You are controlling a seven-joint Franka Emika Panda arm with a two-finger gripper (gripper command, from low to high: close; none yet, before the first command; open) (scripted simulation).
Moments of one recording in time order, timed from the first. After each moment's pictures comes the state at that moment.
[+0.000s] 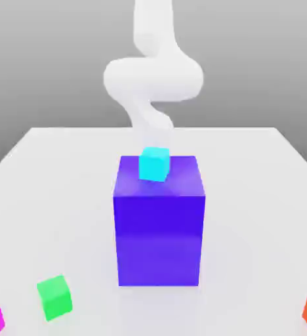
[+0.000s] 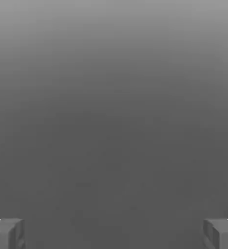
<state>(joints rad) 0.00 -0.71 -0.04 -2.29 0.02 2.32 0.78</state>
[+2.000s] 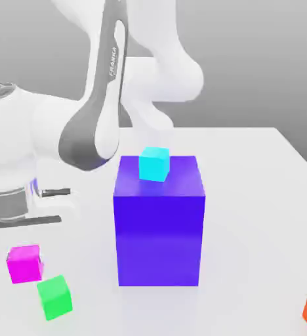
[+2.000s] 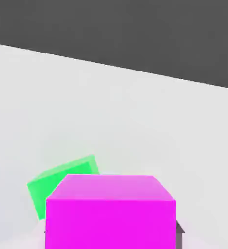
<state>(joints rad) -0.14 0.13 -0.27 -2.49 0.07 2.62 -0.05</state>
